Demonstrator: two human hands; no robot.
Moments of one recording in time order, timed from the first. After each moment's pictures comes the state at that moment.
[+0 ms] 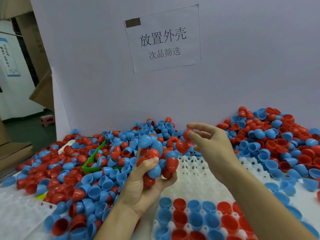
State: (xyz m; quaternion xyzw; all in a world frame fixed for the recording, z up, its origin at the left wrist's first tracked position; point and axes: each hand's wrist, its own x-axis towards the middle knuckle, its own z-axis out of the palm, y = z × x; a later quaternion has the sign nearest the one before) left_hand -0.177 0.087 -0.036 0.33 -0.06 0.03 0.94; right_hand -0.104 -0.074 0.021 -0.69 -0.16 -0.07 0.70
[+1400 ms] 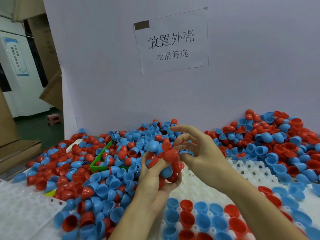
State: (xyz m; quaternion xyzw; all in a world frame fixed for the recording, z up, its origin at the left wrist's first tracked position) left_hand -0.170 0.074 -0.036 0.37 0.04 0.14 0.92; right_hand -0.136 -0.059 0.022 -0.71 -0.37 -0.01 0.60
